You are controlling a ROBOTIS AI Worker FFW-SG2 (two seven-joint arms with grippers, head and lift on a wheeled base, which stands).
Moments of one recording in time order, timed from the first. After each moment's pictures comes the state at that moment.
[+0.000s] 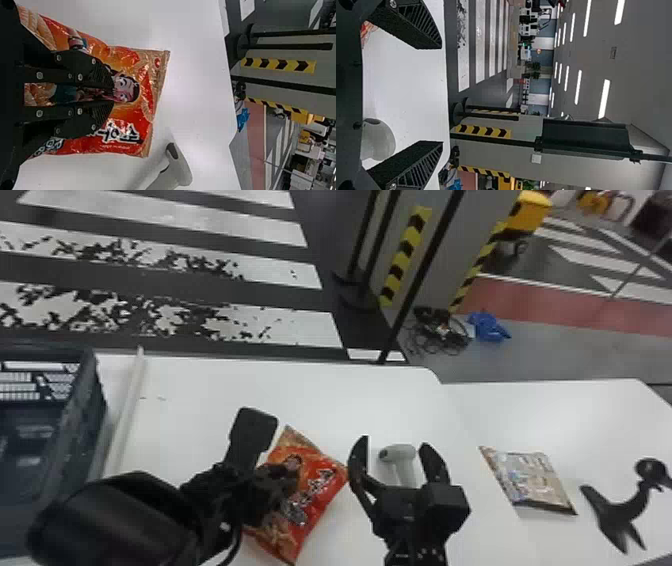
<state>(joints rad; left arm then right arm) -0.14 0.05 -0.62 -1.67 0.29 0.85 -0.03 0.54 -0.25 0.14 -1.99 -0.09 -0.10 -0.48</state>
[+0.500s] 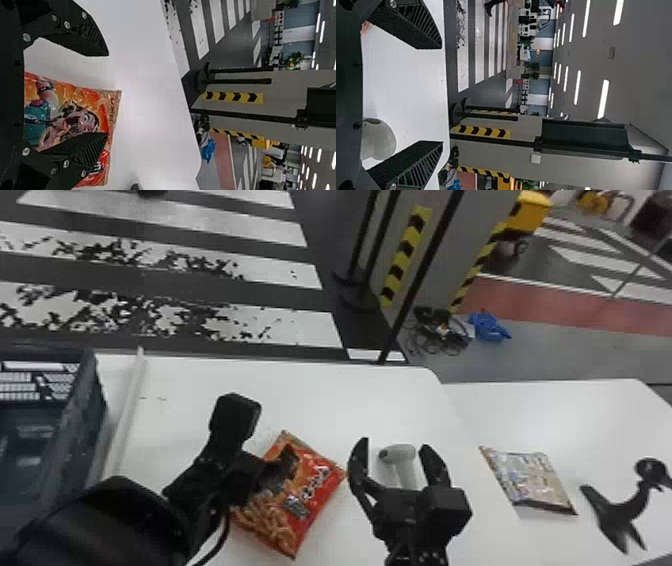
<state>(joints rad) -0.07 0.07 -0.59 -1.75 0.16 0.68 0.08 0.55 -0.25 0.15 -1.99 -0.09 -0.11 -0.48</state>
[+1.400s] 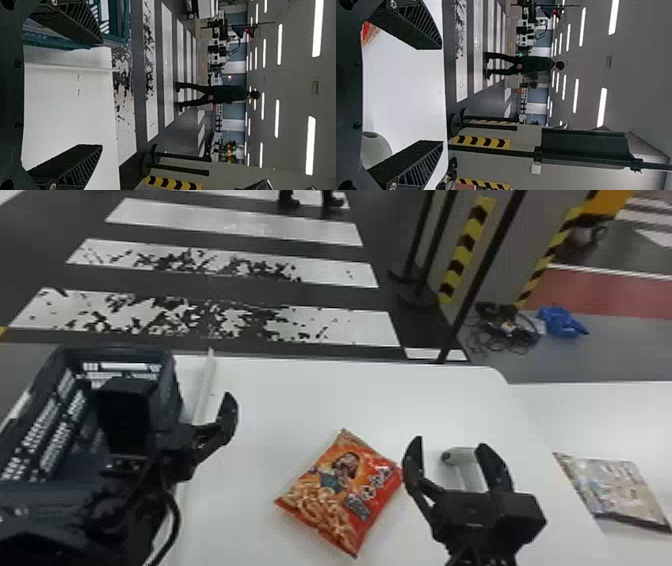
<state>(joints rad) 0.23 0.17 -0.26 -2.10 0.15 0.48 0.22 0.54 -0.26 0.16 -1.98 -0.11 -0.14 -0.43</state>
